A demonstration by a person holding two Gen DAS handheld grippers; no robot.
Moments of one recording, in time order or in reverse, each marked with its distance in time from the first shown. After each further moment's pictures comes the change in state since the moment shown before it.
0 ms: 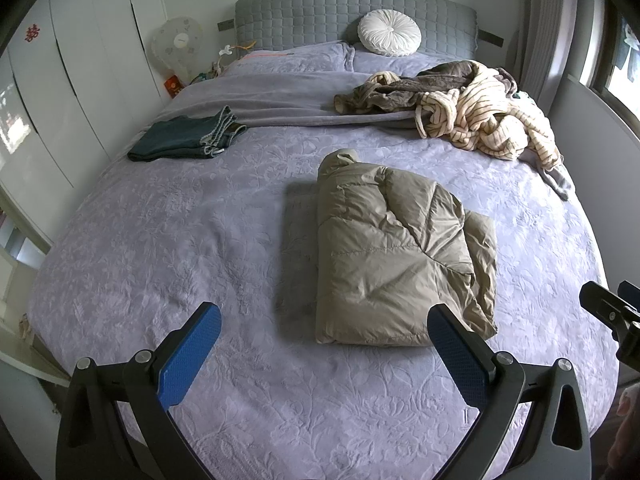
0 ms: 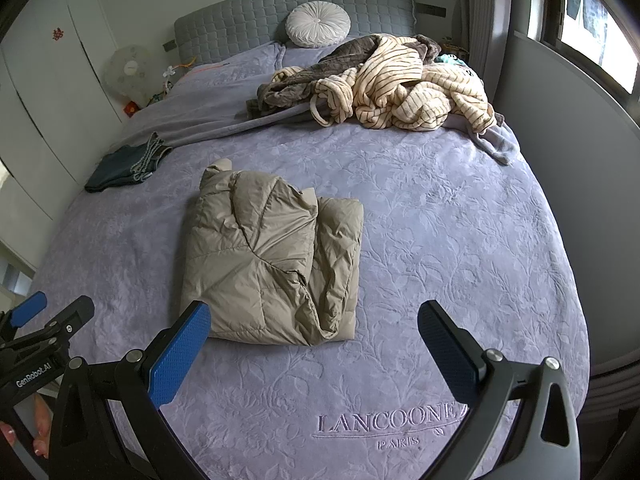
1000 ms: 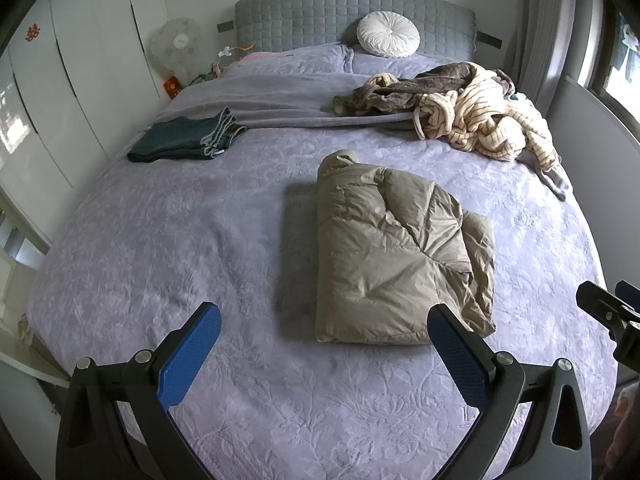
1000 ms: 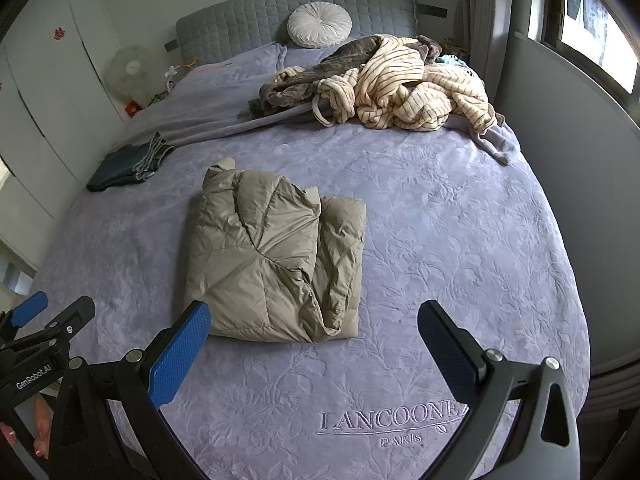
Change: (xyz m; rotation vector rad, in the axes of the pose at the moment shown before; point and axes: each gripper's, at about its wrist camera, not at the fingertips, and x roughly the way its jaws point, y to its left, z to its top) left arm -0.002 0.002 -0.003 -0.005 -0.001 -0.001; right arm 0.000 0.001 -0.002 0.002 -0.002 -0.002
